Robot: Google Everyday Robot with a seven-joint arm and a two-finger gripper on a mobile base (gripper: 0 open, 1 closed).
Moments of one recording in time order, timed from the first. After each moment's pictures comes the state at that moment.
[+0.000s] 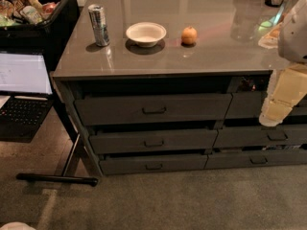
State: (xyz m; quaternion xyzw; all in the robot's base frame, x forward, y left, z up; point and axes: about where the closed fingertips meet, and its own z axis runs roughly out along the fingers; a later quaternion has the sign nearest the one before) arm 0.438 -0.217 0.976 -0.60 0.78 -0.03 0.16
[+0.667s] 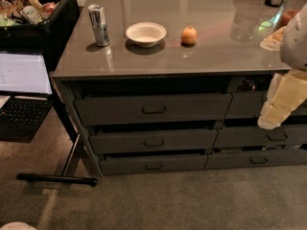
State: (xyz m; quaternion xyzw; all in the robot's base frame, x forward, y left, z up) arm 0.441 -0.218 0.970 -0.60 0.78 -0.04 0.18
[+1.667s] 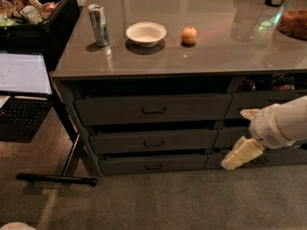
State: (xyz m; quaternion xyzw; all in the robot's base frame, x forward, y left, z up) arm 0.463 -0.236 0.760 -0.48 0.83 0.10 0.27
